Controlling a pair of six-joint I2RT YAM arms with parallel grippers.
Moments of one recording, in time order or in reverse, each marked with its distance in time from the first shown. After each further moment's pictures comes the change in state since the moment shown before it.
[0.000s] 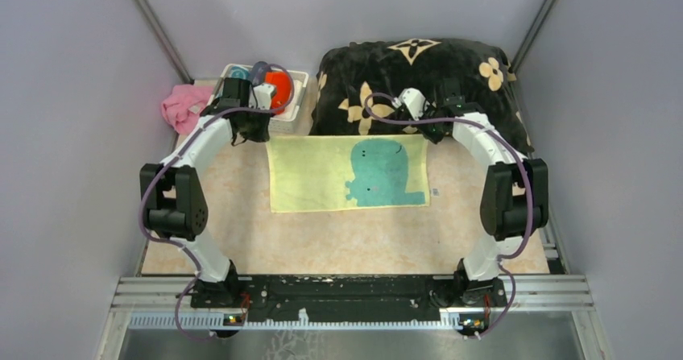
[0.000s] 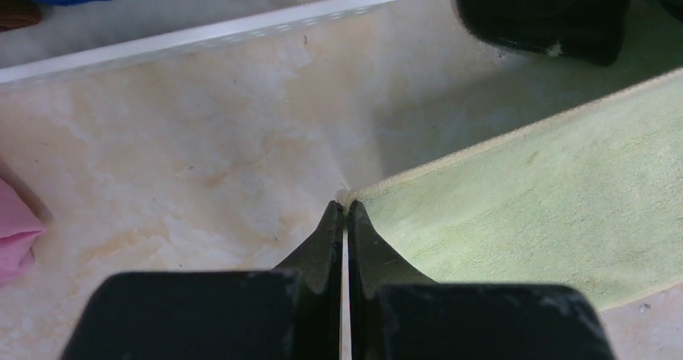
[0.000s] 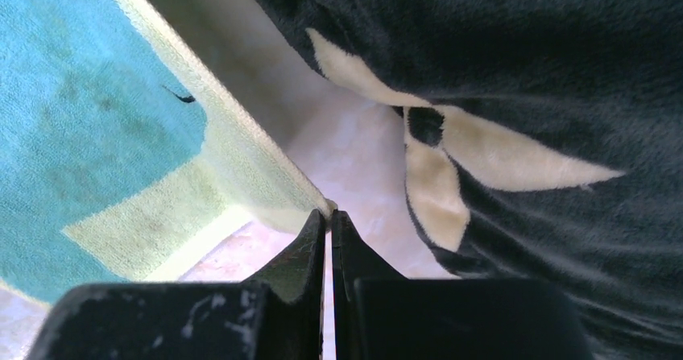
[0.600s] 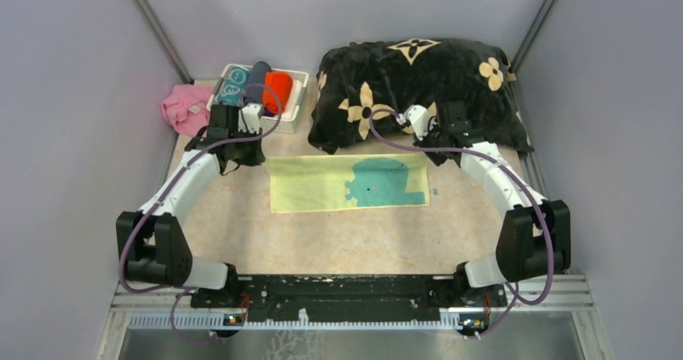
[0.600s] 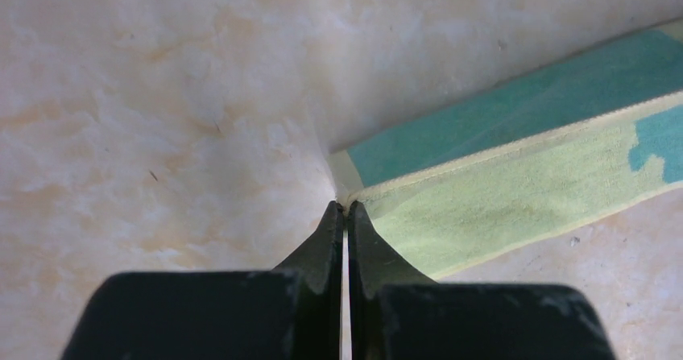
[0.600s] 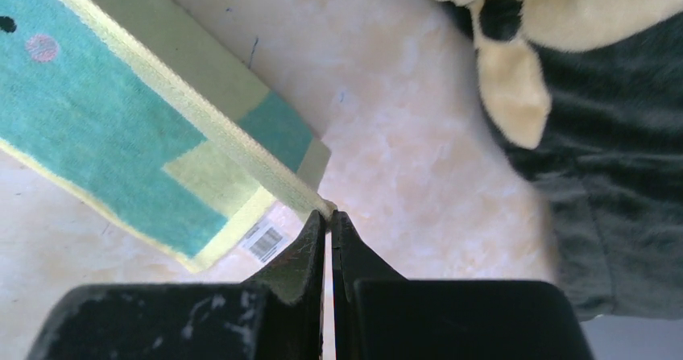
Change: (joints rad) left arm 0.001 -0.335 -0.313 0.047 0.013 -0.131; right arm 0.049 -0.286 -0.266 0.028 0.066 0.142
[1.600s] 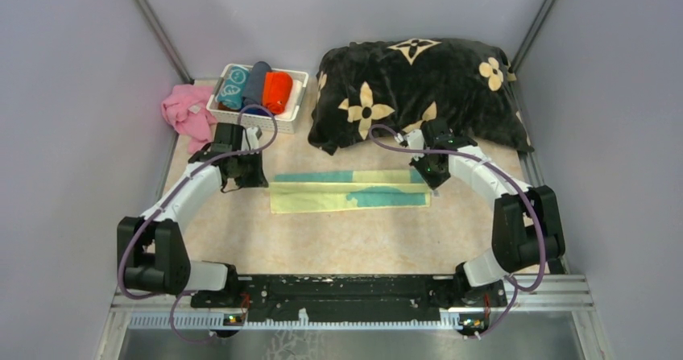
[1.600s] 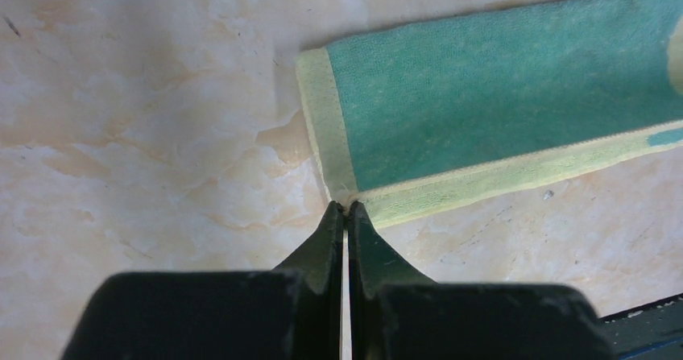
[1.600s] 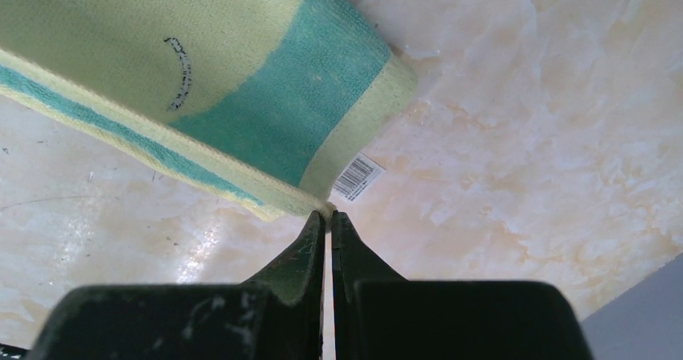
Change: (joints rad) left arm -0.006 -0.064 -0.183 -0.068 0.016 -0.196; right arm 0.072 0.052 -0.106 -0.137 0.147 0.258
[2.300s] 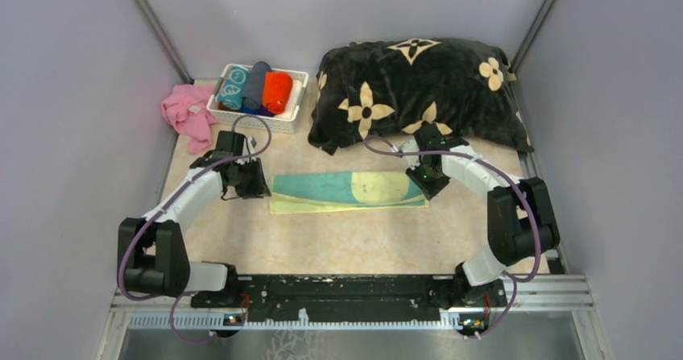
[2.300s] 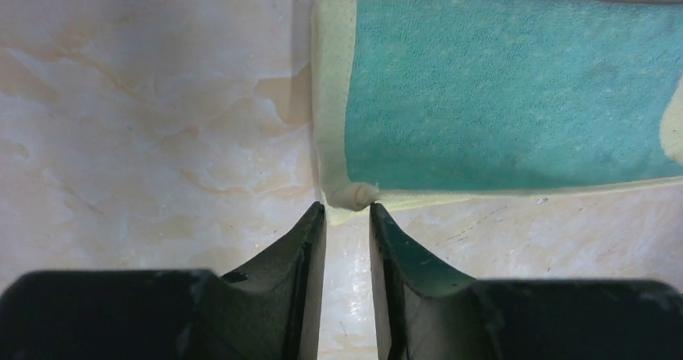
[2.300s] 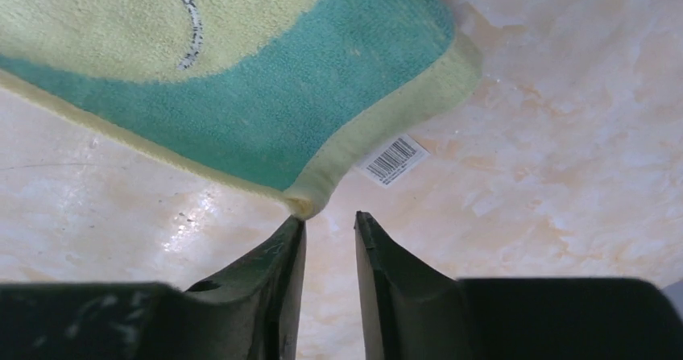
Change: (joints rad) left arm -0.002 -0.019 -0.063 -0.013 -0.006 -0.174; right arm 0.040 0.054 -0.007 -0.064 0.005 0.006
